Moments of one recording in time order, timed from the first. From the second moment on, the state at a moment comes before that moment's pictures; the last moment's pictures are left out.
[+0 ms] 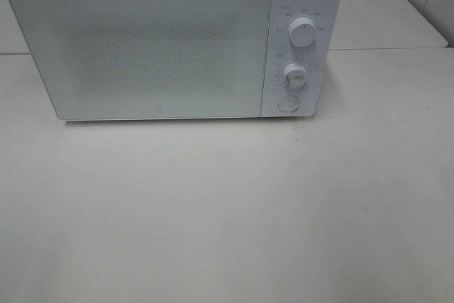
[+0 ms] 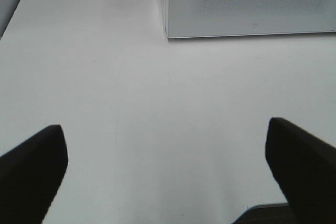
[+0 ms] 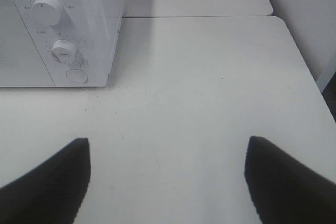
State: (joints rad) left arm 0.06 0.00 -0.52 -0.15 1.09 0.11; right arm 0.08 0.42 -0.54 -0.11 0.63 0.13
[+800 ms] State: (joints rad) left arm 0.06 0.00 -0.52 -0.15 1.09 0.11; right arm 0.08 0.87 -0.54 -0.11 0.22 0.13
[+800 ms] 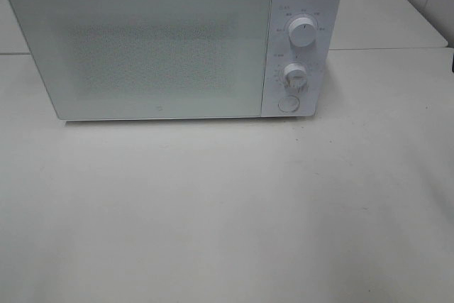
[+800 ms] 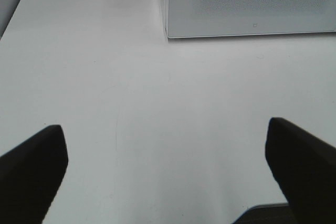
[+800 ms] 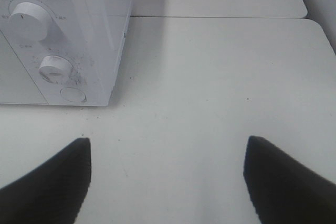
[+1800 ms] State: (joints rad) left arm 0.06 0.00 -0.52 -0.15 1.09 0.11; right arm 0.12 1.21 -0.32 0.21 -0.64 -0.11
